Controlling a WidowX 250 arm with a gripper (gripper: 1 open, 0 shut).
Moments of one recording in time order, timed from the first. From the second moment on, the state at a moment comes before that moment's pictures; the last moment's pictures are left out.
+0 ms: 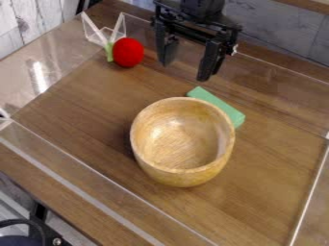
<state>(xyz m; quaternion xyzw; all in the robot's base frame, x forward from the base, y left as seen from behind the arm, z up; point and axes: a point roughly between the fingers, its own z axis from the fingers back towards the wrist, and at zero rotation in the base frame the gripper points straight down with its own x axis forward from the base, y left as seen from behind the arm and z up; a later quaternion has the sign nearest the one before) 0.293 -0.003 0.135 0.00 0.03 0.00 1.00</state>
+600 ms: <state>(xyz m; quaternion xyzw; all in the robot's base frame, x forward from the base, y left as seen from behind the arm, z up) 0.323 0.075 0.117 -0.01 0.01 0.07 1.00</state>
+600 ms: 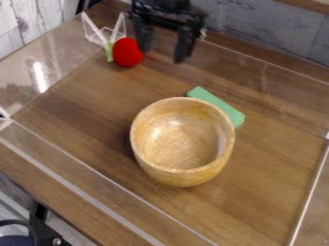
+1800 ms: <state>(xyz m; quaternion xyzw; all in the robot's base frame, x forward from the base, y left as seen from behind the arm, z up) 0.367 0.178 0.085 -0.05 -0.07 0.10 0.99</state>
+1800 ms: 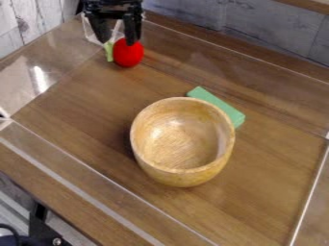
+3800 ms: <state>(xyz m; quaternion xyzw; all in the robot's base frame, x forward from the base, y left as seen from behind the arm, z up) 0.368 0.213 0.066 -0.13 -0.12 0.16 0.97</state>
